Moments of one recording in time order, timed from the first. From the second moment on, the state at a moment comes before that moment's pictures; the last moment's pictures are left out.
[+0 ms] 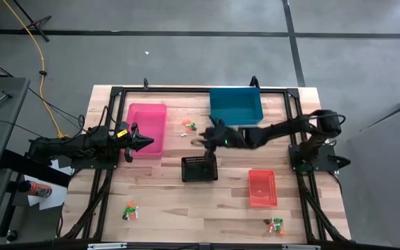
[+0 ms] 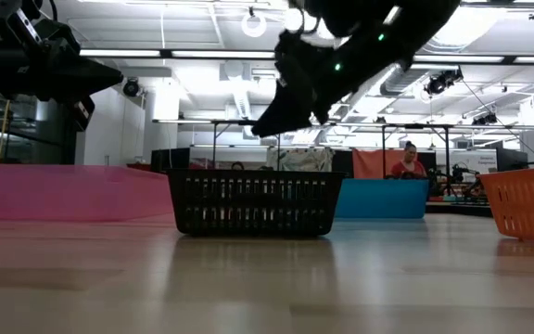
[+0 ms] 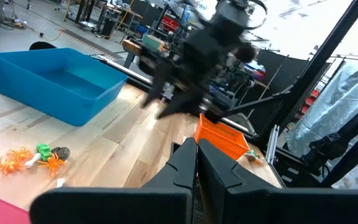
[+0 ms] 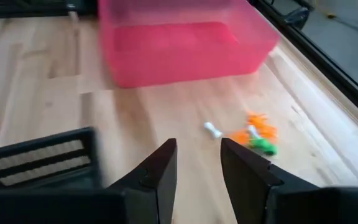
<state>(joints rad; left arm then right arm) 0.04 0.01 0.01 0.01 -0.03 -0.44 -0.03 1.72 0.97 0.21 0.24 0.06</state>
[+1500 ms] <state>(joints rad) 0.10 0.57 0.17 0.26 -0.22 -0.10 -0.15 1.72 0.97 0.38 -0.08 0.04</state>
